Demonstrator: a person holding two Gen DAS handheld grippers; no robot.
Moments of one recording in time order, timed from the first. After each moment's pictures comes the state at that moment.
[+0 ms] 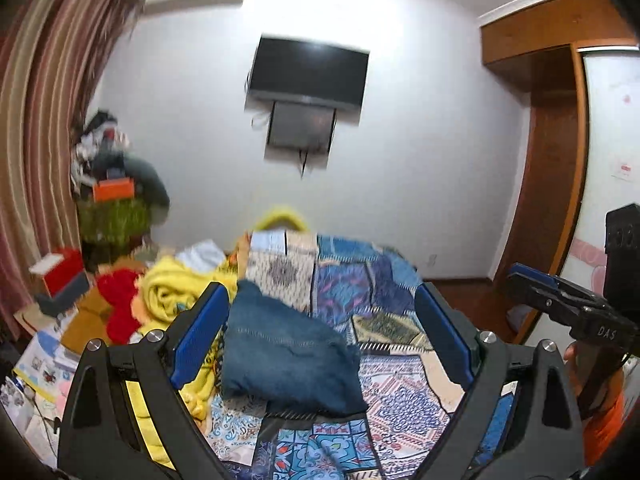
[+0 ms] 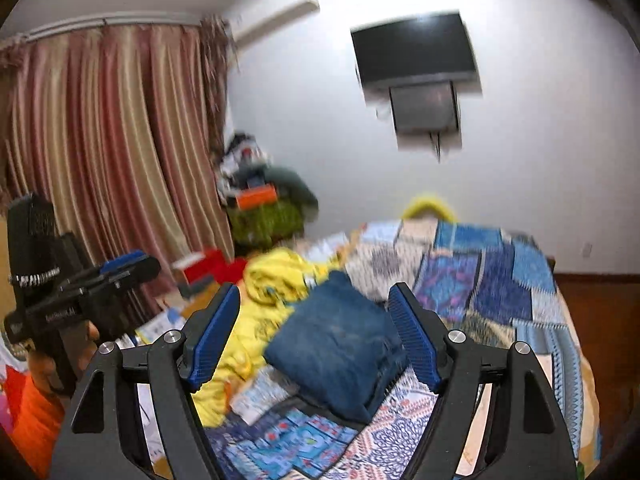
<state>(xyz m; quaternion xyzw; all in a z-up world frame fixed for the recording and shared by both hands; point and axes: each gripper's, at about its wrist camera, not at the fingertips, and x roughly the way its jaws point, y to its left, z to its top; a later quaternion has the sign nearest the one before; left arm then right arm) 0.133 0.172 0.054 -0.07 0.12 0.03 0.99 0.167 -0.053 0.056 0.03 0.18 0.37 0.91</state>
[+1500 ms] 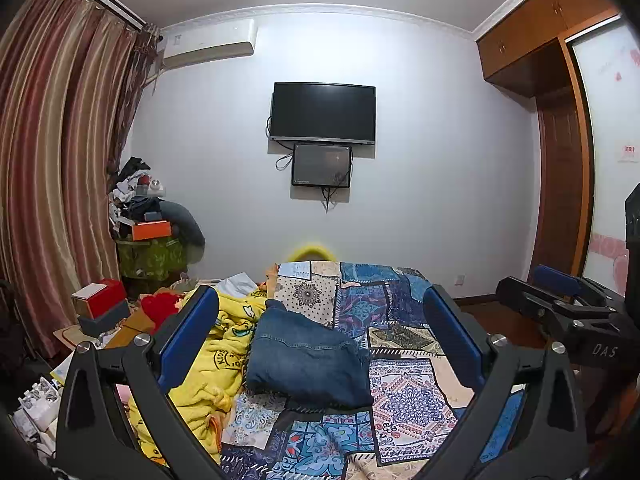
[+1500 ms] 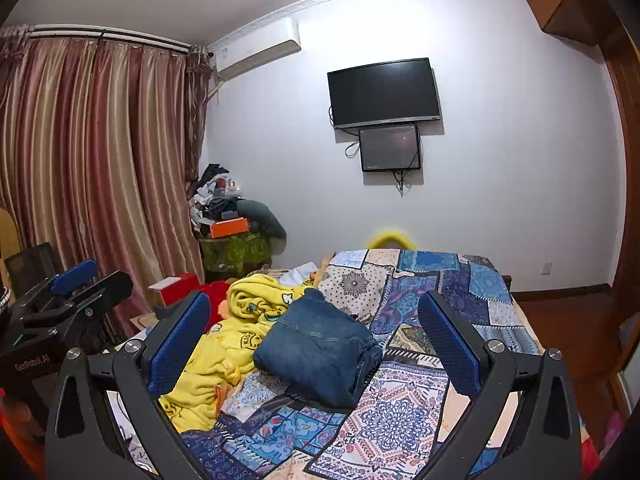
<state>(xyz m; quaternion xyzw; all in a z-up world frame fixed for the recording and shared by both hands) 0.045 0.103 0.047 -0.03 0.07 0.10 0.99 0.086 -0.069 0.054 0.03 0.12 0.30 0.95</state>
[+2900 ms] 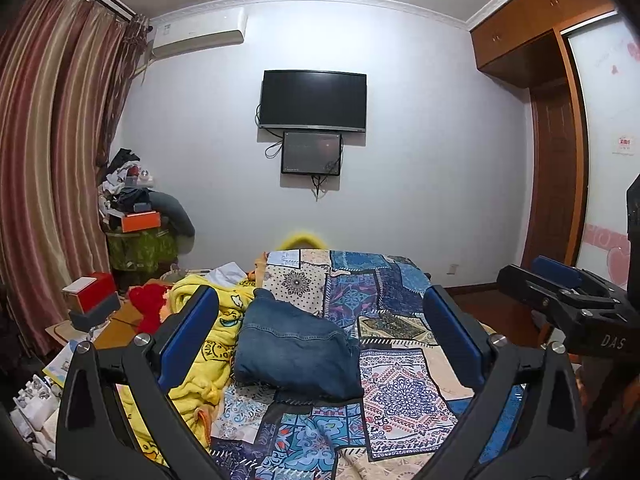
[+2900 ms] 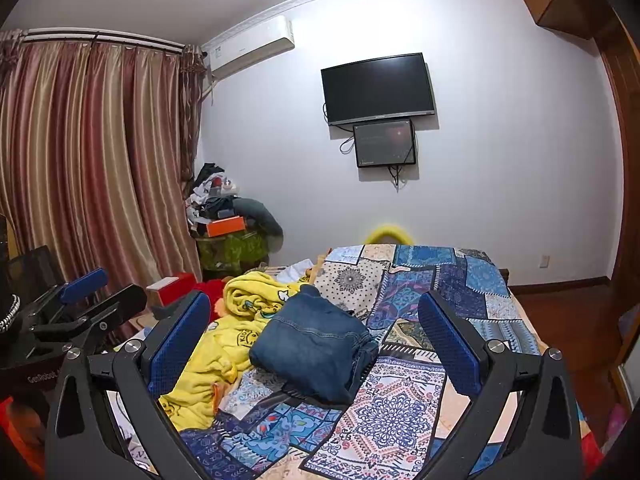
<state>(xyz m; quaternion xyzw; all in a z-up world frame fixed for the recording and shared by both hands) 0.057 0.100 0.040 -0.03 0.09 0.08 0.99 0.089 -0.073 0.057 0.04 0.13 0.29 0.95</state>
